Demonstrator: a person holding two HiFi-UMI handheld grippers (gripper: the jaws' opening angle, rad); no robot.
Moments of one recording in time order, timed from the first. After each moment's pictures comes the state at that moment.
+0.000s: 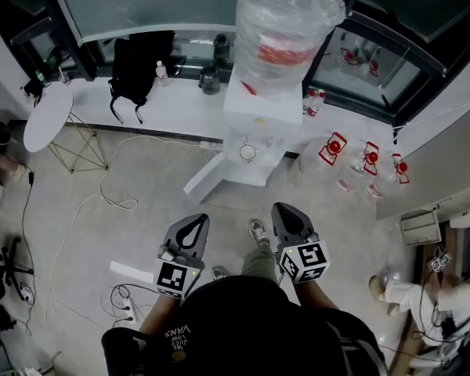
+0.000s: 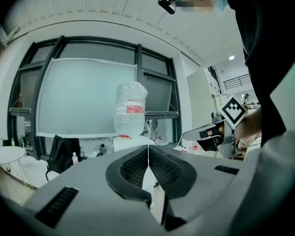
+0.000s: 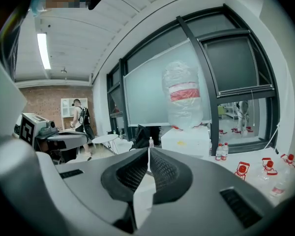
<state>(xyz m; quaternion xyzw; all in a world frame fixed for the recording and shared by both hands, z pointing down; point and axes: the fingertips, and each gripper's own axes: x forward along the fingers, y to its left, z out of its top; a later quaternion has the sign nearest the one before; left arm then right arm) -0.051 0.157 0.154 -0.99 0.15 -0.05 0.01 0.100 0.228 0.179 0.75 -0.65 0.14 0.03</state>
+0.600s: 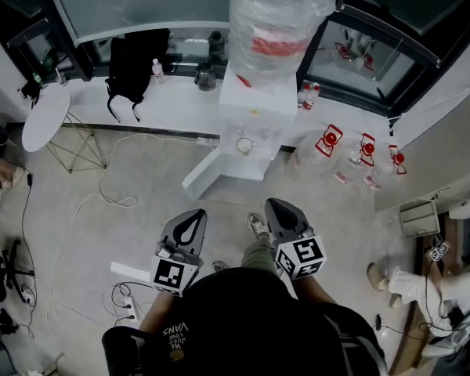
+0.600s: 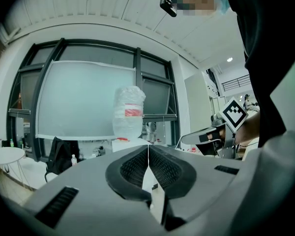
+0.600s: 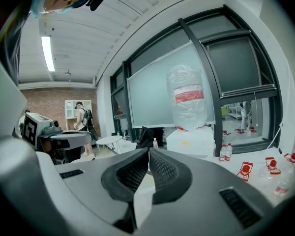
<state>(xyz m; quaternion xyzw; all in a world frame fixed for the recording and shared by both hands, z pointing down) -0.065 0.176 0.140 -0.99 0.15 -0.03 0.01 0.071 0.241 0.167 0.74 -0.66 0.13 0.01</state>
